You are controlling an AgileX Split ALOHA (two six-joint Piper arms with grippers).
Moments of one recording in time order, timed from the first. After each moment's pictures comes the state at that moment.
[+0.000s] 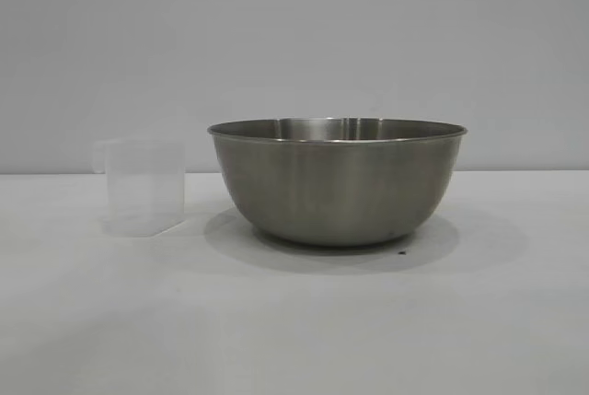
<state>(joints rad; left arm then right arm) 0.07 0.31 -0.38 1.79 -0.51 -1.62 0.44 -0.02 -0.49 -0.03 1.15 0.22</state>
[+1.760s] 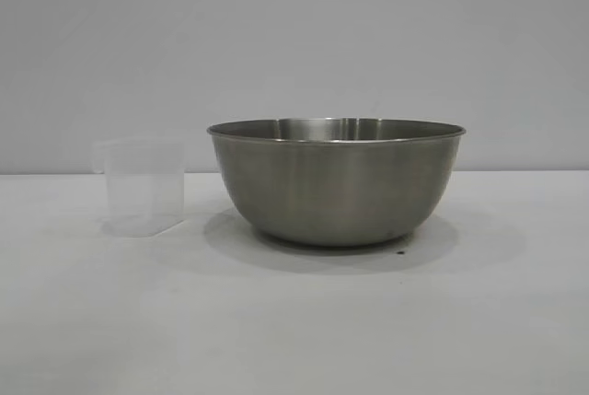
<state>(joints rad) 0.05 0.17 -0.54 0.08 0.75 -0.03 0.44 -0.02 -0.49 -0.03 1.15 0.22</state>
